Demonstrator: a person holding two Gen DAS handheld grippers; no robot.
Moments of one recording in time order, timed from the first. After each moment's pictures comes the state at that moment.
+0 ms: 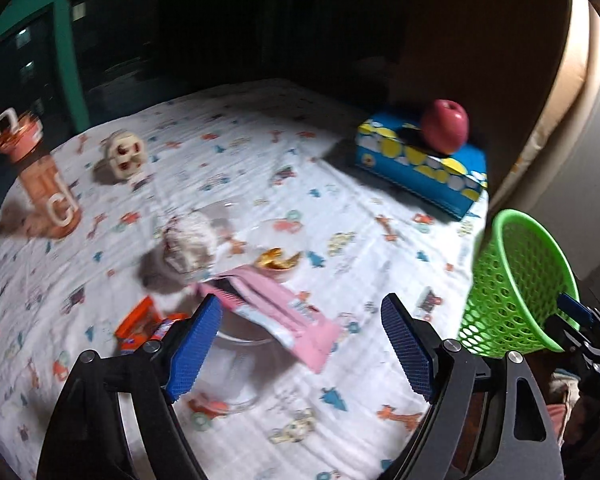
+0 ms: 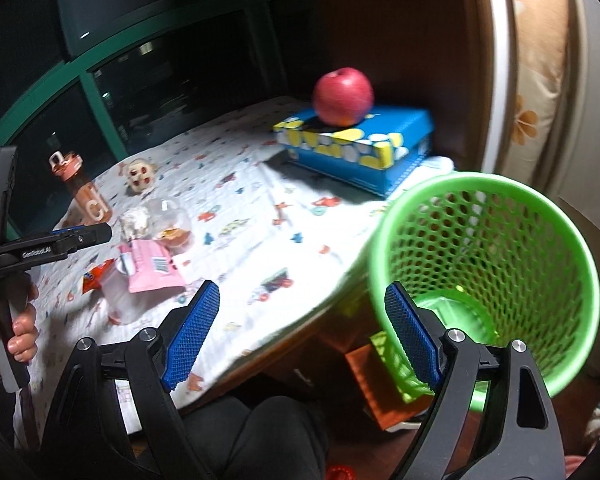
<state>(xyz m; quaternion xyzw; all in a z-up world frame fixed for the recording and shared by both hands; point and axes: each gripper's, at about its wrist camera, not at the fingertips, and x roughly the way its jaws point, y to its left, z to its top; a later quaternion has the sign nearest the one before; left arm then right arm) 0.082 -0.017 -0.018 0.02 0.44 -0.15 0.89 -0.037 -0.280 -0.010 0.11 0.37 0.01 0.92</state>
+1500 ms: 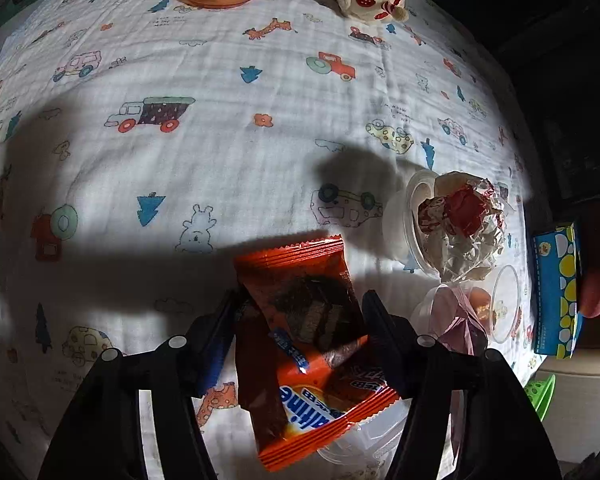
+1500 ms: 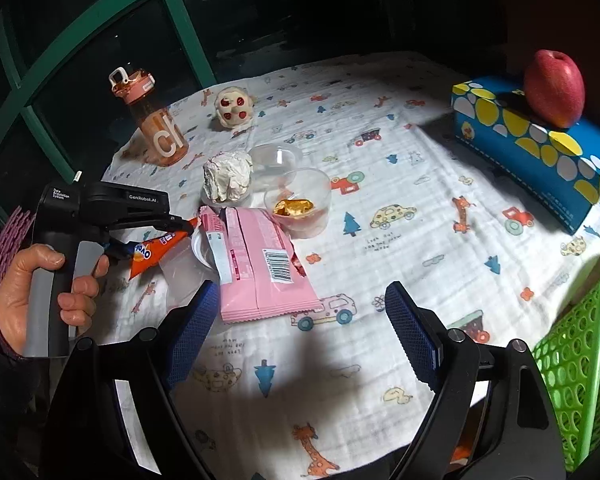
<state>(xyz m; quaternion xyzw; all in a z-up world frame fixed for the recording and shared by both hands) 0.171 0.132 -0.136 -0.26 0.60 0.05 0.76 0.068 -0.147 -0.051 0.06 0.44 0.18 0.88</state>
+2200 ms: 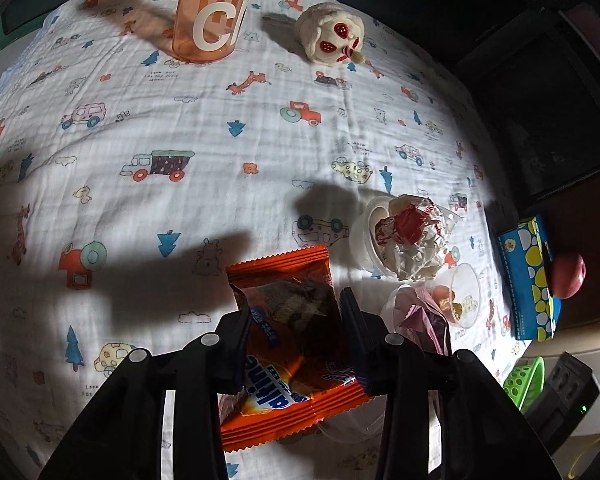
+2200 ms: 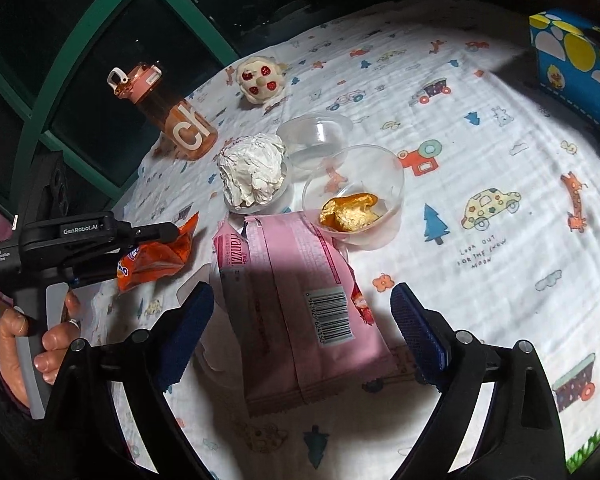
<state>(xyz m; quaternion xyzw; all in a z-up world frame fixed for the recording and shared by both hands) 0.155 0.146 -0.098 -0.25 0.55 0.00 0.80 0.139 -0.122 -0.097 0.15 0.49 0.26 0.82</state>
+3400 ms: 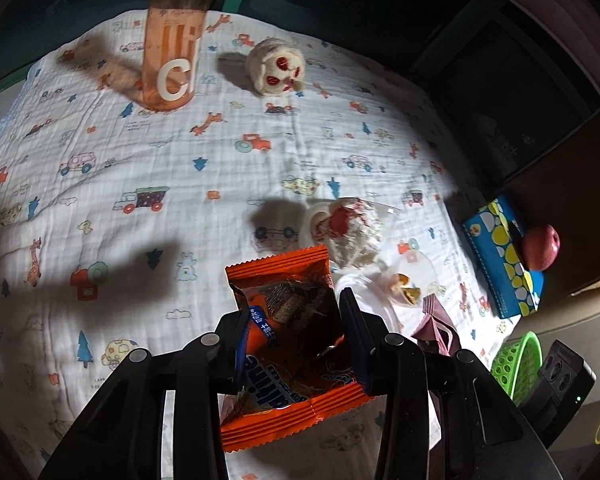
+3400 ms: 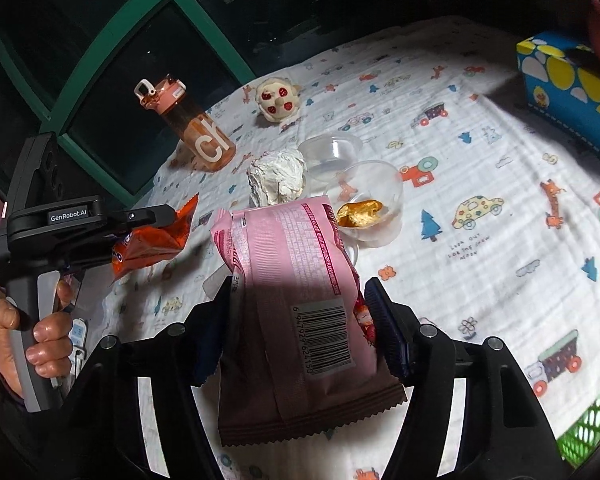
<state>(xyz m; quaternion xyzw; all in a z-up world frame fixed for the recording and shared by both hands) 0.130 0.119 -0.050 -0.21 0.51 -0.04 0.83 0.101 -0.141 -0.069 0.15 0.45 0.26 0.84</state>
